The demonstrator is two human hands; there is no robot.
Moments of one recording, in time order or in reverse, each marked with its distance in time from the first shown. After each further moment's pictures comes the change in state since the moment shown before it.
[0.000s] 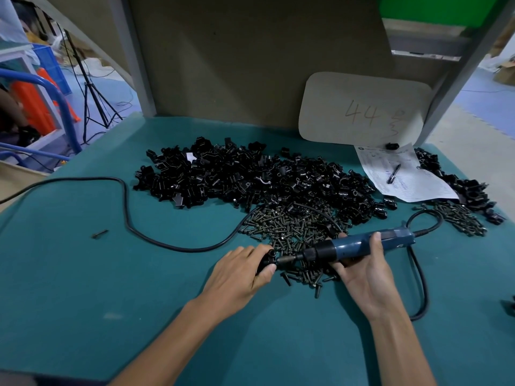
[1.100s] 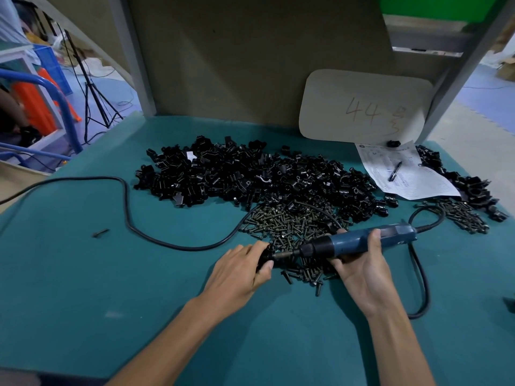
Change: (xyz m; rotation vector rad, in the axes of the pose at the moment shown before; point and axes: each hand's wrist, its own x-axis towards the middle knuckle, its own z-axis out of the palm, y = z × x) left_hand 0.000 0.001 0.000 -0.025 0.038 -0.011; right_hand -0.003 0.001 0.007 0.038 0.007 -0.018
